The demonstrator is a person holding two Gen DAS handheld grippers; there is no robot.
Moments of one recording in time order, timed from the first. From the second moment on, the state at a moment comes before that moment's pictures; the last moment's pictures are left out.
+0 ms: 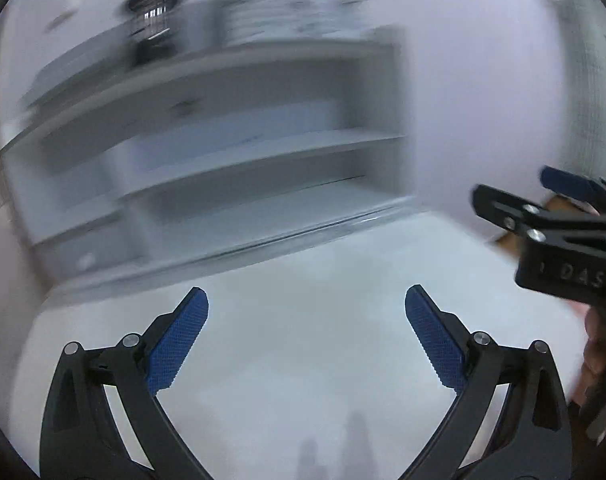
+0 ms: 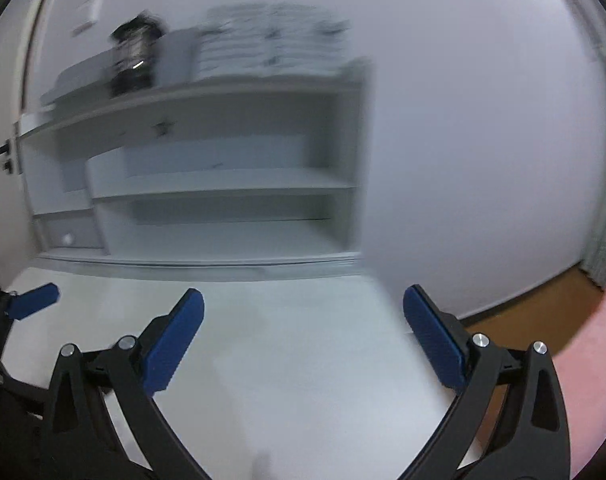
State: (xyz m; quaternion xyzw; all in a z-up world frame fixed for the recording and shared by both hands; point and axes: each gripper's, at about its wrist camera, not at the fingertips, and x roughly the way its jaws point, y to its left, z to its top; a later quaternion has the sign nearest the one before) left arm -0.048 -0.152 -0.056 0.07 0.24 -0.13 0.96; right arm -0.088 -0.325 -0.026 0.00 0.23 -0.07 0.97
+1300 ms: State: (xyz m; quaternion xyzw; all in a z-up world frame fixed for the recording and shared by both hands) left arm 0.028 -0.038 -0.106 0.01 0.33 -0.01 0.94; right arm -0.002 -0.233 -0.107 0.04 0.36 -0.08 0.93
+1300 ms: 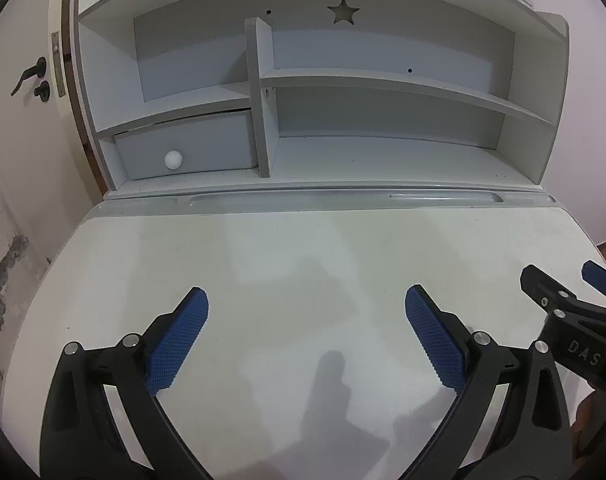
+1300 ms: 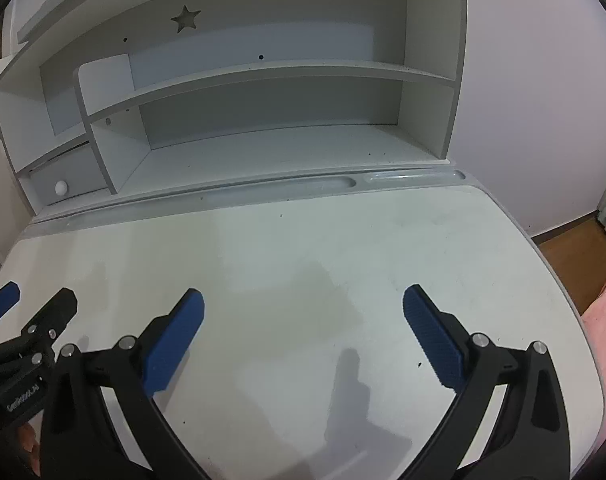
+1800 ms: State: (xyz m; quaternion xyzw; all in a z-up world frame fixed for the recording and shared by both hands) left arm 0.022 -0.041 -0.101 0.02 0.31 0.00 0.95; right arm -0.006 -0.239 -0.104 0.05 0.35 -0.10 0.93
